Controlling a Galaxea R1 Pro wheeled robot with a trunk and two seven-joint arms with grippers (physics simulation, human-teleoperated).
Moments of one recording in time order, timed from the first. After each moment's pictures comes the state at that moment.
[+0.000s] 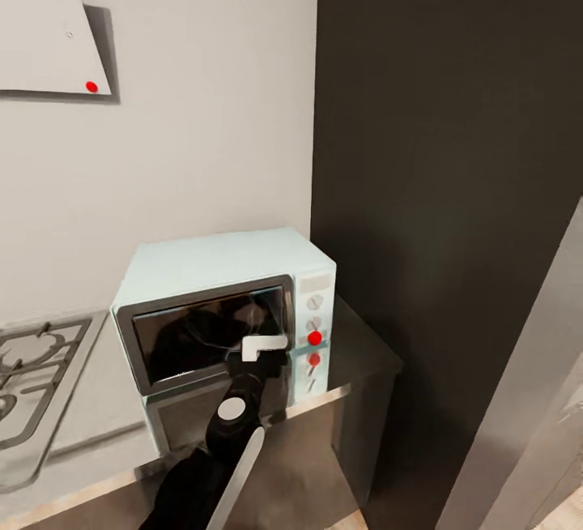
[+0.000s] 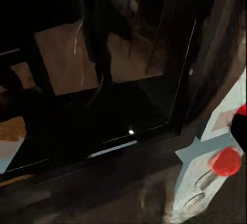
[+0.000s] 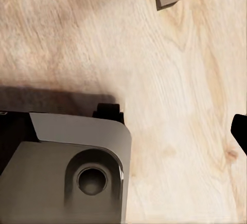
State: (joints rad) left arm -0.33 -0.17 -0.45 -1.45 0.14 0.40 0.48; right arm -0.26 -0.07 -0.37 0.03 0.44 -0.03 0.03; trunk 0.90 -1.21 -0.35
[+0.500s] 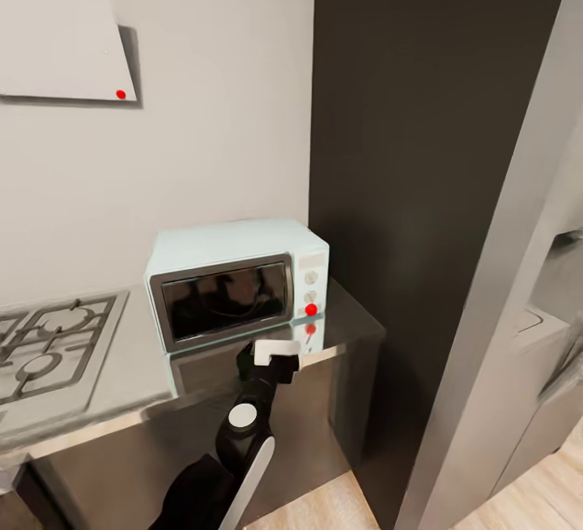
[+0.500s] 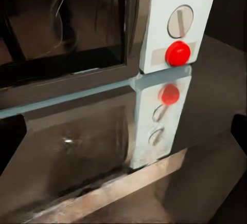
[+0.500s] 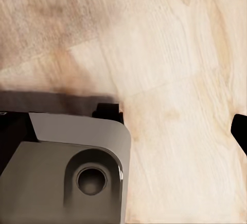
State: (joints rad) left arm -0.33 -0.17 -0.52 -1.45 0.14 0.41 0.48; right arm -0.26 -0.07 -0.37 0.03 0.44 -0.03 0.03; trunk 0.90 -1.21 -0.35
